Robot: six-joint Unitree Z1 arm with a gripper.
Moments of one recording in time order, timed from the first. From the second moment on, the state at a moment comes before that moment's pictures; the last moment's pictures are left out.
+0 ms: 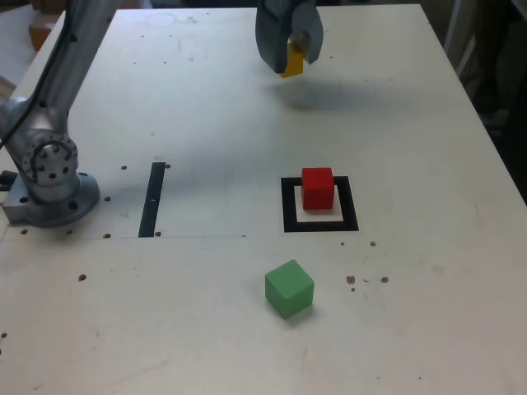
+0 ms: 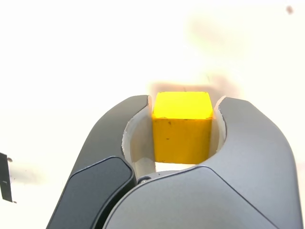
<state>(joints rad) 0.68 2.29 -2.05 1.45 0.08 0.21</state>
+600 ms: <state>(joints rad) 0.26 2.00 -1.82 1.49 0.13 0.15</state>
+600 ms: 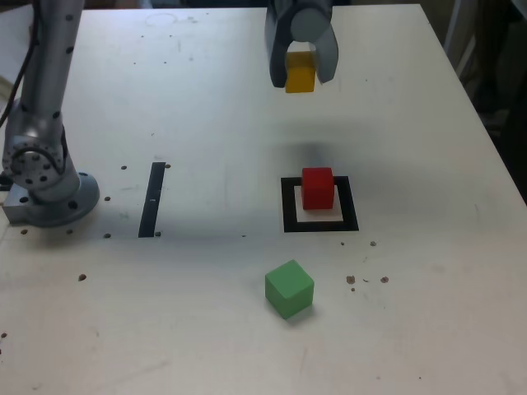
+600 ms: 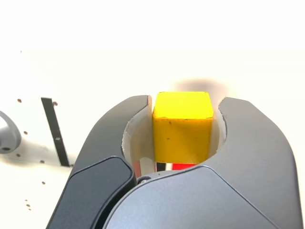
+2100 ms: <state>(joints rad) -0.08 2.04 -1.67 1.35 0.08 -0.07</state>
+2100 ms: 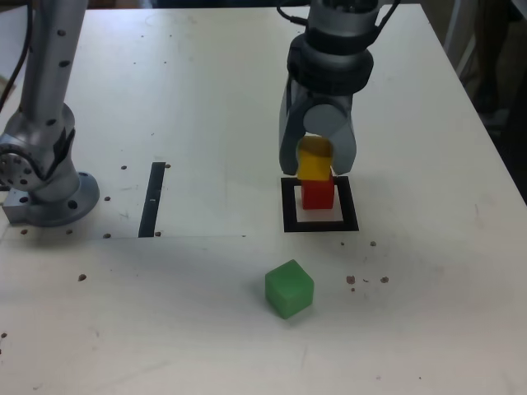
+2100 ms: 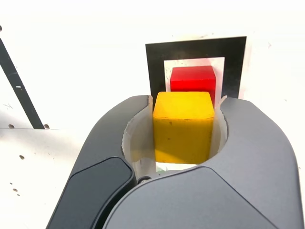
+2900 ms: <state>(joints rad) -0.07 2.04 -1.64 1.31 0.08 -0.07</state>
